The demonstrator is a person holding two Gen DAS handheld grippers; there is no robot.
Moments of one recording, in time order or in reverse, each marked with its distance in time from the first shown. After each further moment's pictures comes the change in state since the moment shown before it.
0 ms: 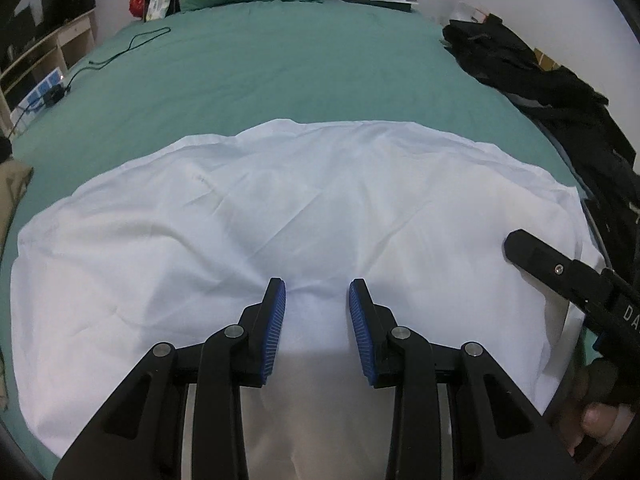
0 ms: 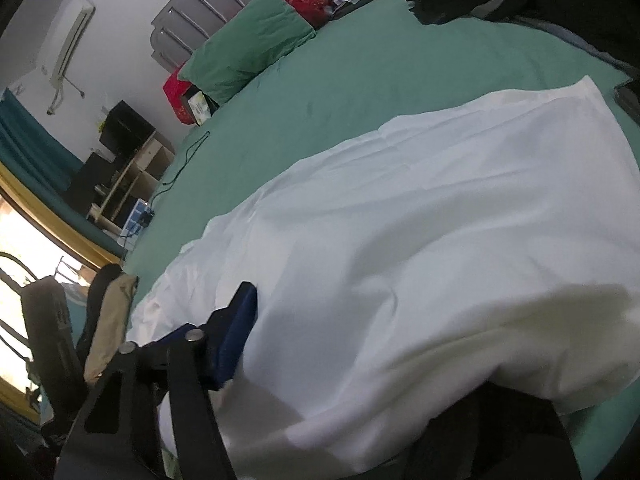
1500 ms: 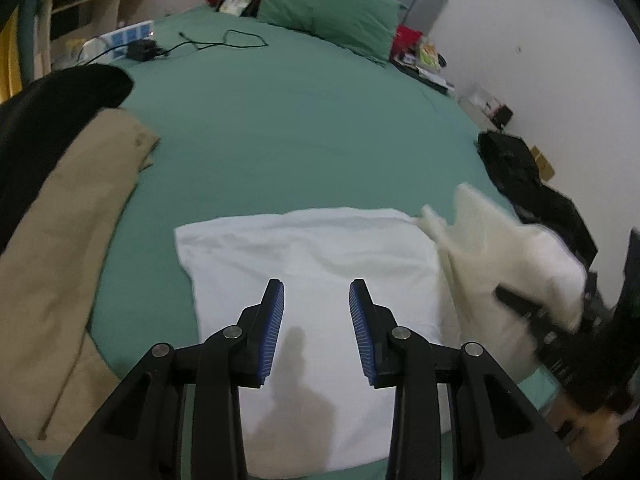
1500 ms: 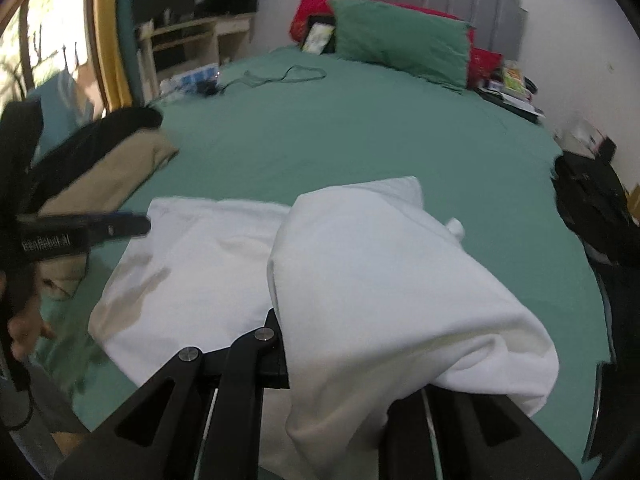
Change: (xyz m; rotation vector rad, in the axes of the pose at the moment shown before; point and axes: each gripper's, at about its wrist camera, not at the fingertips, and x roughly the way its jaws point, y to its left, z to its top) left arm -0.093 0.238 -0.014 -0.252 -0.133 -0.174; right arm 0.047 0.244 -0.058 -0.781 0.091 -0.244
